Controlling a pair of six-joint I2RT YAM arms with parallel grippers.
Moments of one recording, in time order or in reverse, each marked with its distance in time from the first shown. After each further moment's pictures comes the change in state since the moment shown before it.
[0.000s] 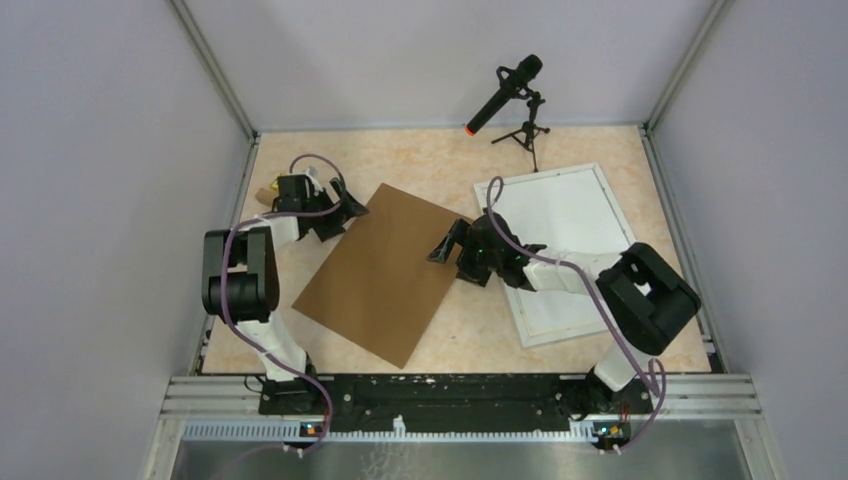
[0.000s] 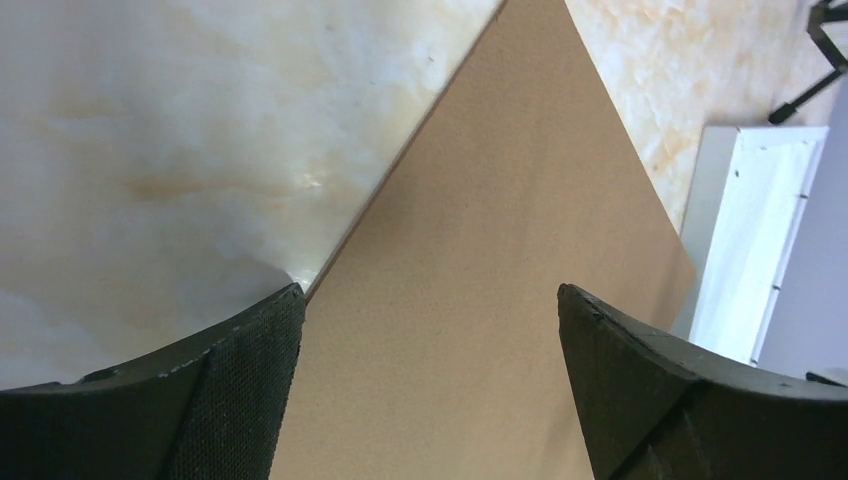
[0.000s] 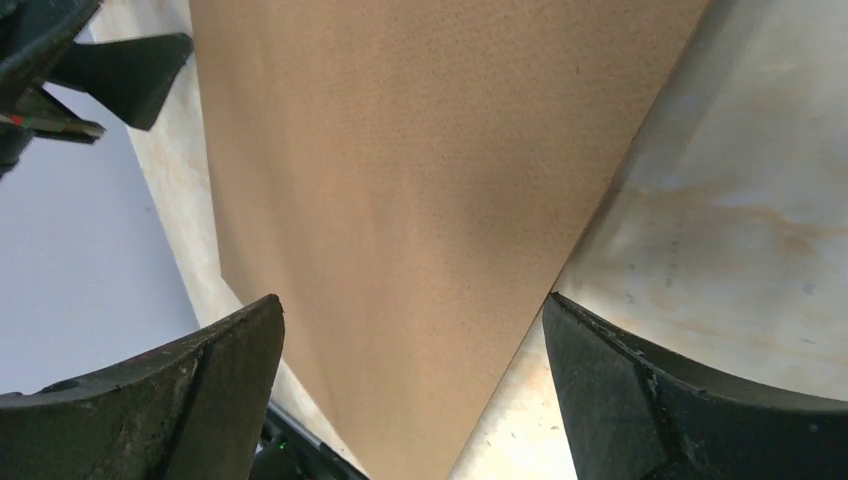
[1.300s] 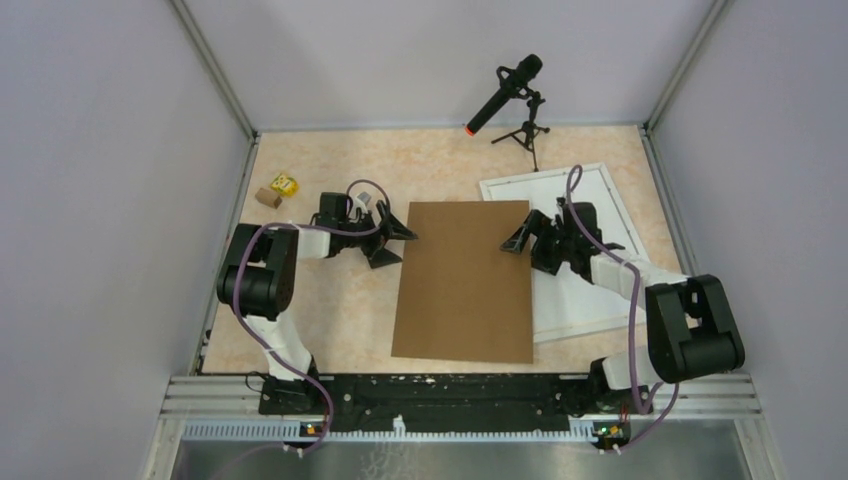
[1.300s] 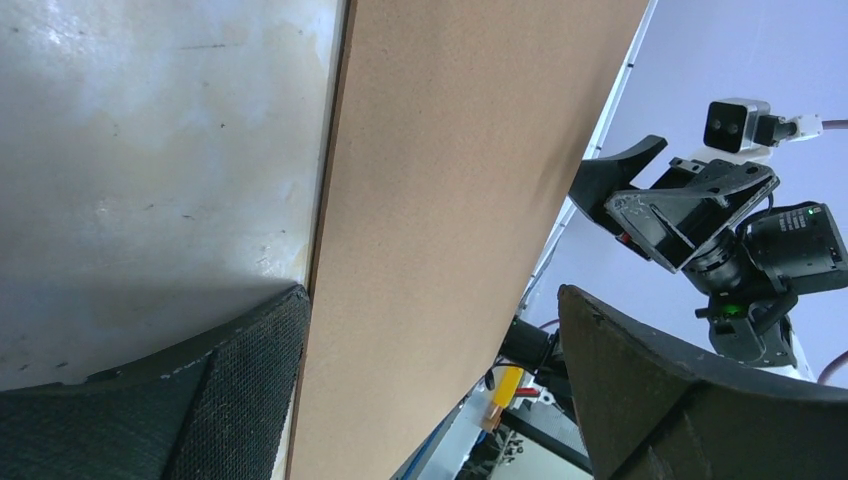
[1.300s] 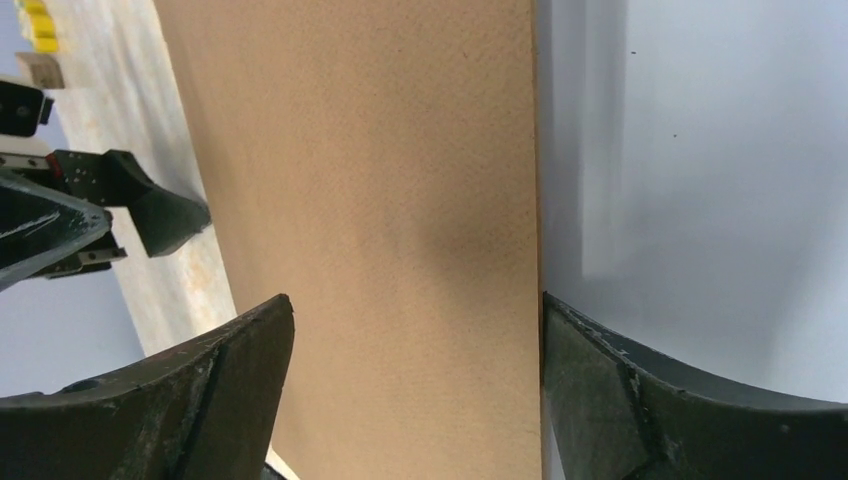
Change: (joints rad) left arm -0.225 0.036 -0.139 0.152 0.357 -0.290; right arm -0.526 -0.251 -0.172 -0.180 -0.252 -0.410
